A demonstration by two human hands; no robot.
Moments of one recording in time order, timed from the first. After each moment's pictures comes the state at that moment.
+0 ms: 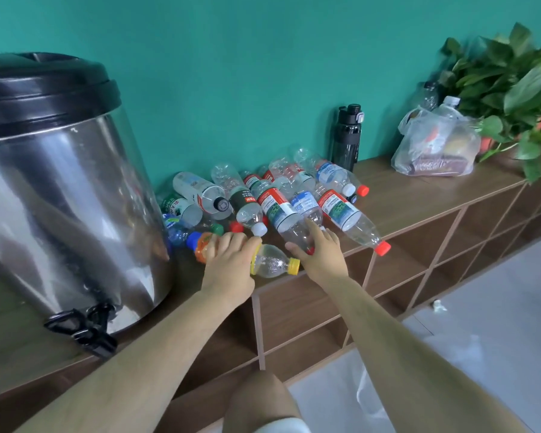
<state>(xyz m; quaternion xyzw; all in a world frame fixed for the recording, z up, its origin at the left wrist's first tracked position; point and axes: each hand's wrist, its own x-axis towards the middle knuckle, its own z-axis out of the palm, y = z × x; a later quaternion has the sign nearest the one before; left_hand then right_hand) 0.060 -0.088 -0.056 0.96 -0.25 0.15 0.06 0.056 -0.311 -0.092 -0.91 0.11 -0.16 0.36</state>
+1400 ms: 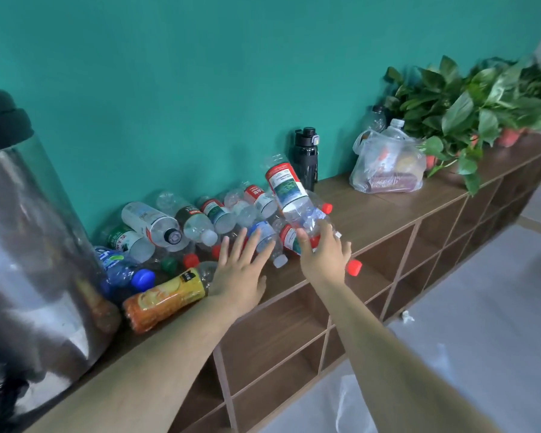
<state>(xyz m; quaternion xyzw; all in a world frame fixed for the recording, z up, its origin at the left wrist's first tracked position) 0.101 -0.184 -0.055 0.93 -0.34 0.15 -0.01 0.064 -0.372 -0.059 -0.85 0.24 -0.30 0.36</state>
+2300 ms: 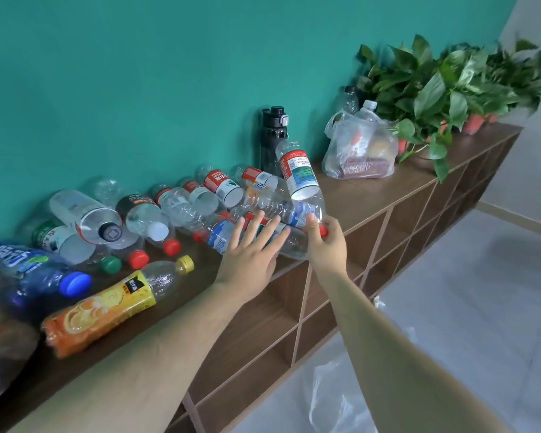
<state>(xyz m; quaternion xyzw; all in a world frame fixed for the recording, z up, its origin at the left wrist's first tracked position) 0.129 -0.277 -0.097 0.83 -0.44 0.34 0.06 0.064 -0.444 -0.088 -0.72 0.26 -0.36 0.53</state>
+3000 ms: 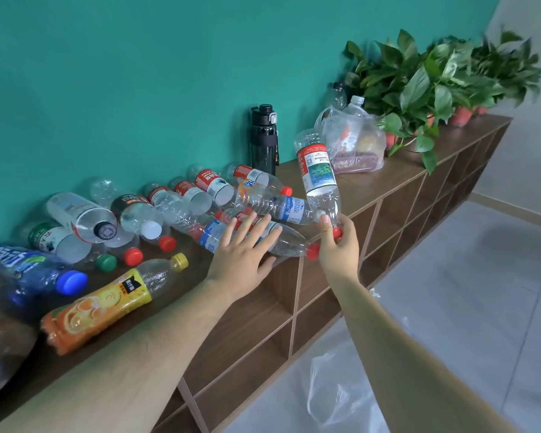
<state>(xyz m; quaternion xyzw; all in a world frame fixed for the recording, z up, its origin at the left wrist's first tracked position) 0.119 -0.271 -0.092 0.83 -0.45 0.33 0.03 0.019 -0.461 -0.089 -0.70 0.29 -0.38 0.53</state>
